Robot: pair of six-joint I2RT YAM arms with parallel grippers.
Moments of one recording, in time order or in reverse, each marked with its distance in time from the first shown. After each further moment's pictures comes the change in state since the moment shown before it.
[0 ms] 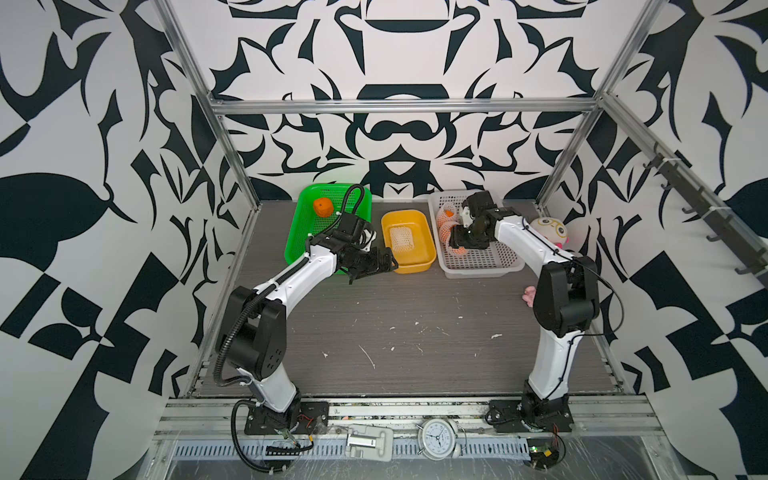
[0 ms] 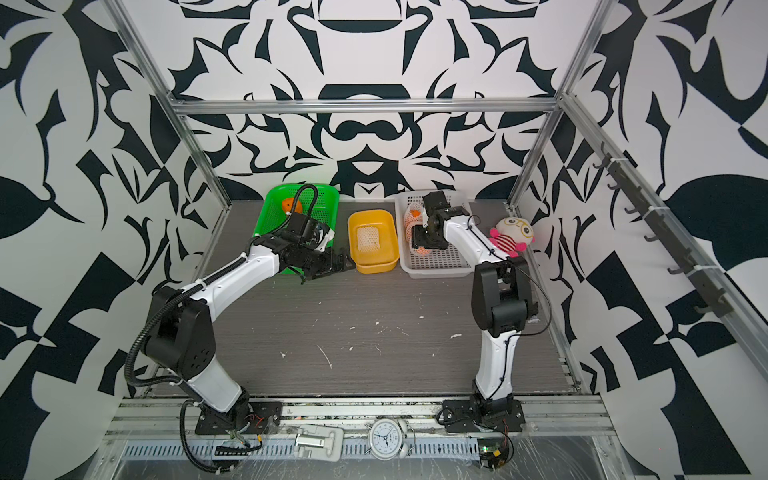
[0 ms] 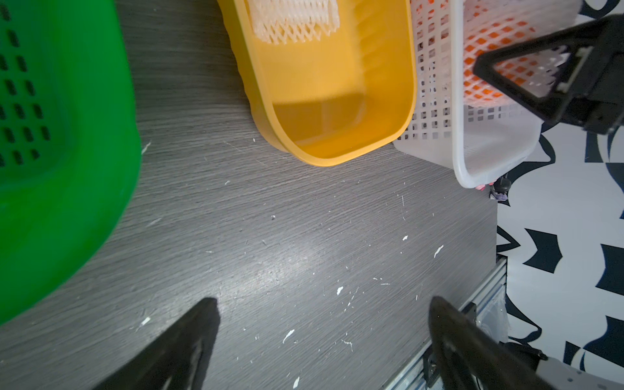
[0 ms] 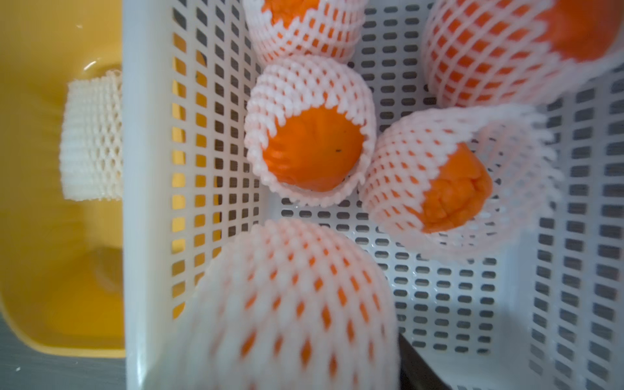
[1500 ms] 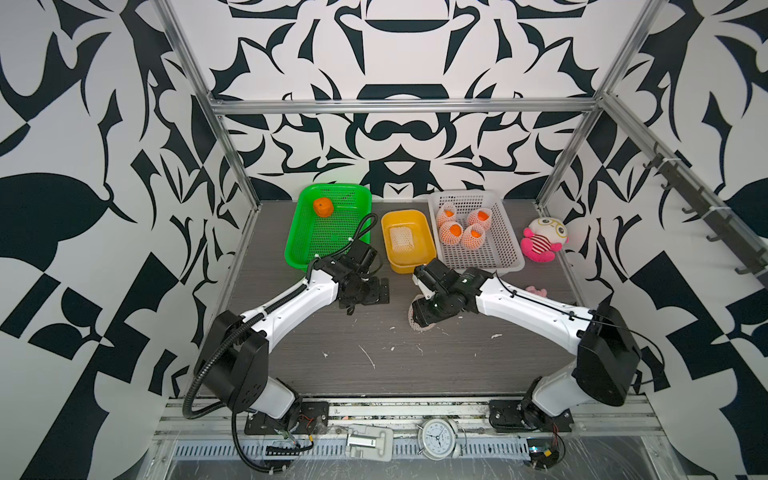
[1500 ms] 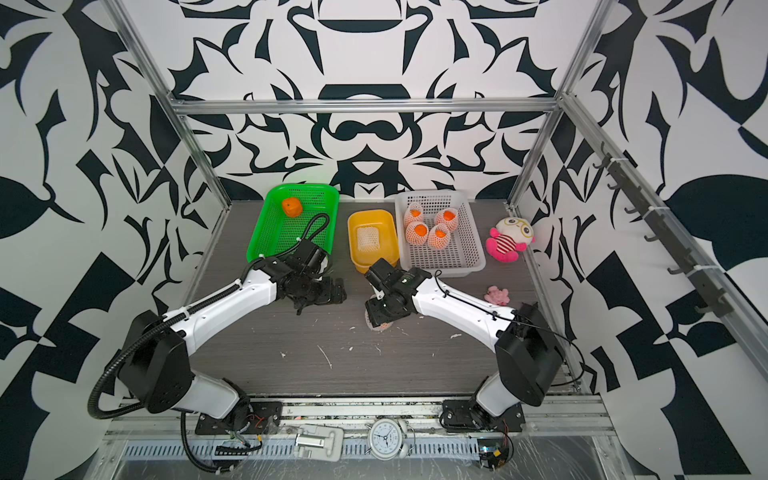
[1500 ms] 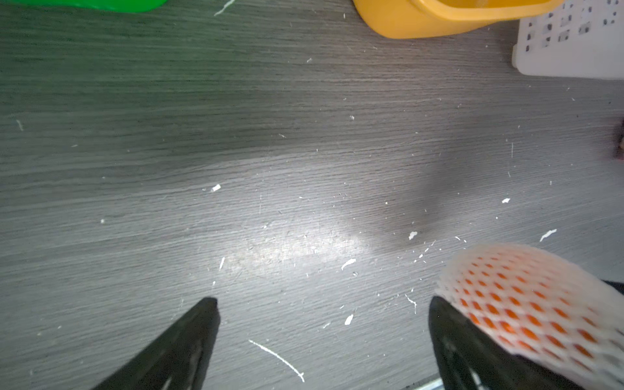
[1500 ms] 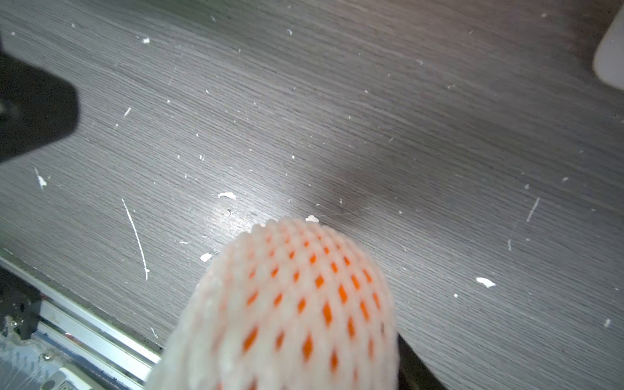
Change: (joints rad) left arm -0.158 -0.186 -0.192 -0.143 -0.302 -0.104; right arm 0.579 -0.377 -0.511 -0.001 0.008 0.221
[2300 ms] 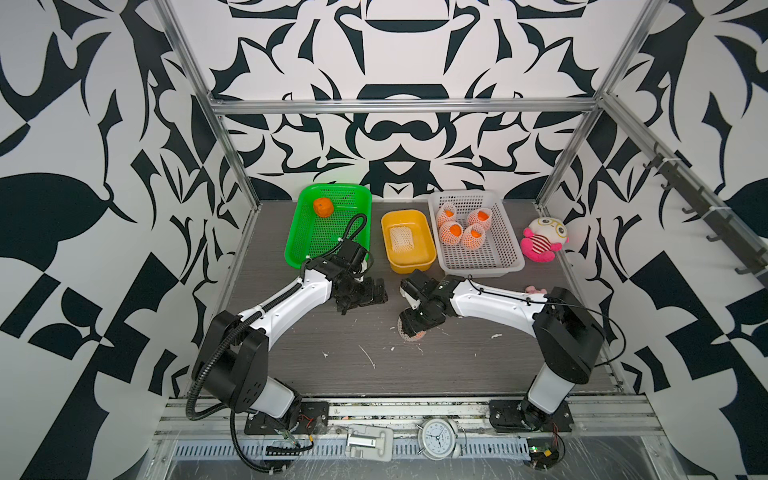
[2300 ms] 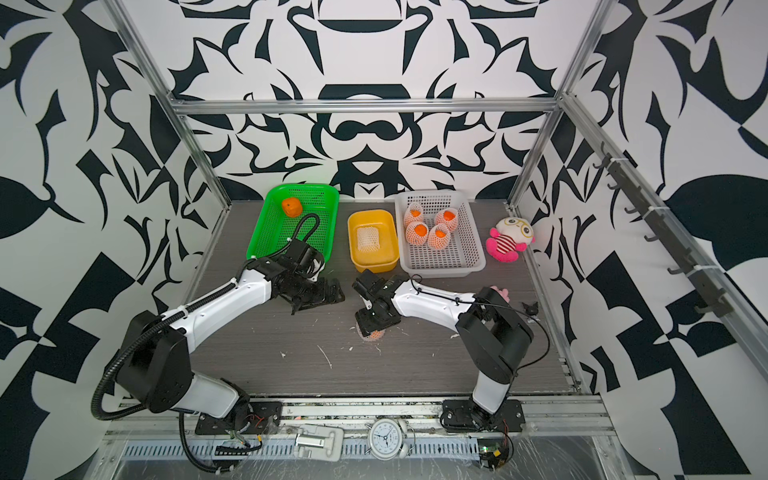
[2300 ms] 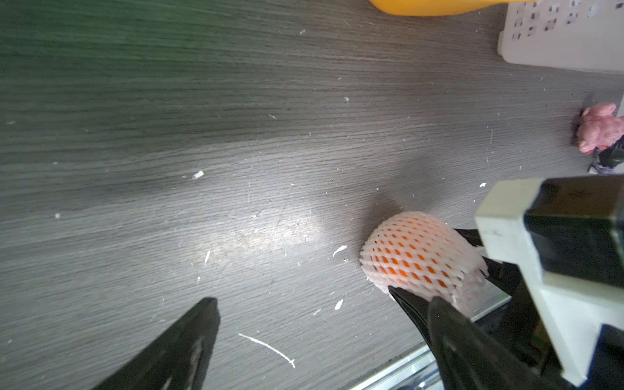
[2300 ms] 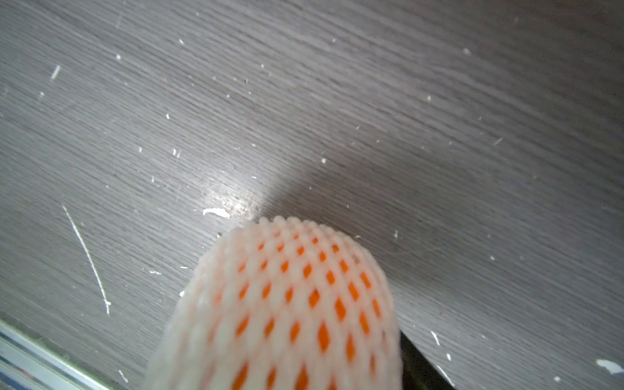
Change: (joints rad) left arm 0.074 -0.002 -0.042 0.025 0.154 0.027; right arm 0.045 0.172 -0.008 0.103 -0.025 -0.004
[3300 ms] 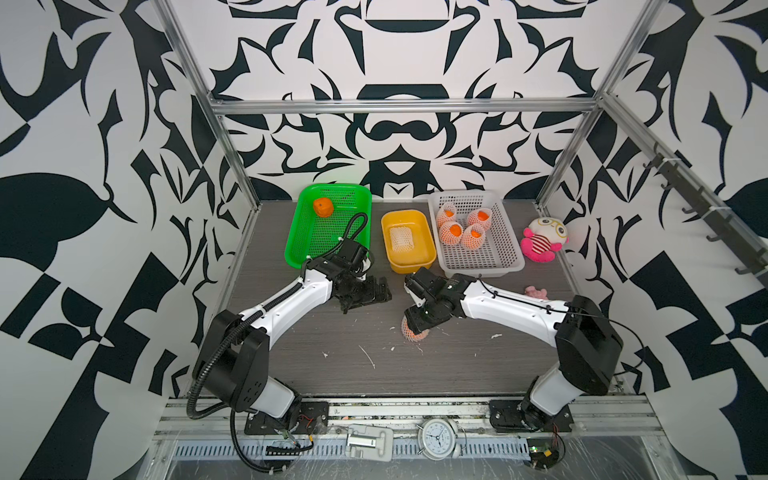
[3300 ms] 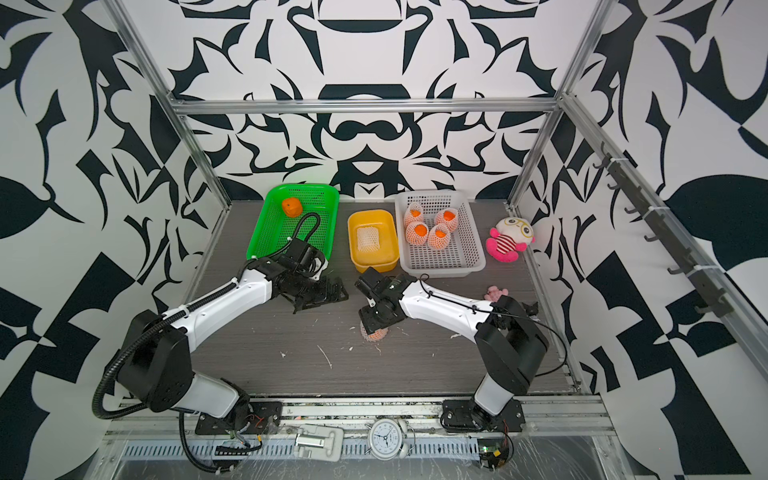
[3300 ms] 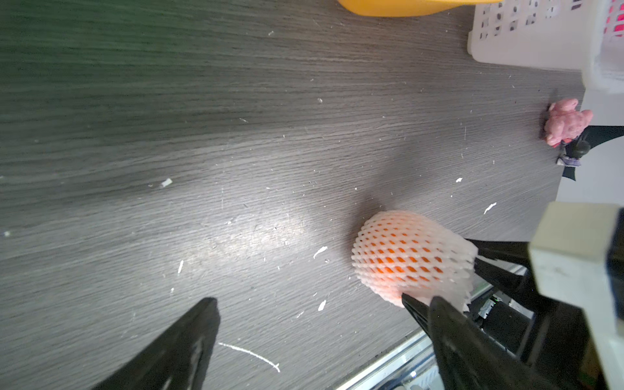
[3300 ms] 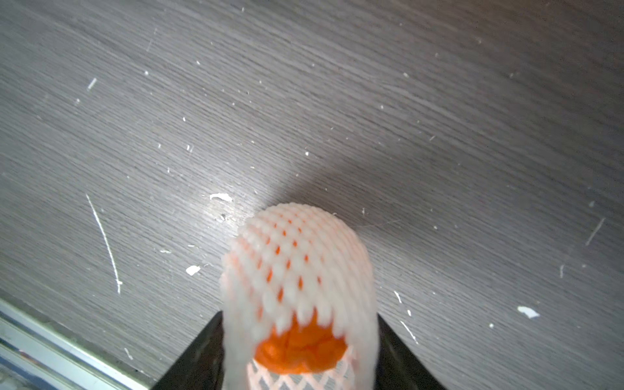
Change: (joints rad) left arm 0.000 0.005 0.000 0.037 0.053 -0.001; right arm 0.013 -0.106 0.000 -0.061 0.058 -0.002
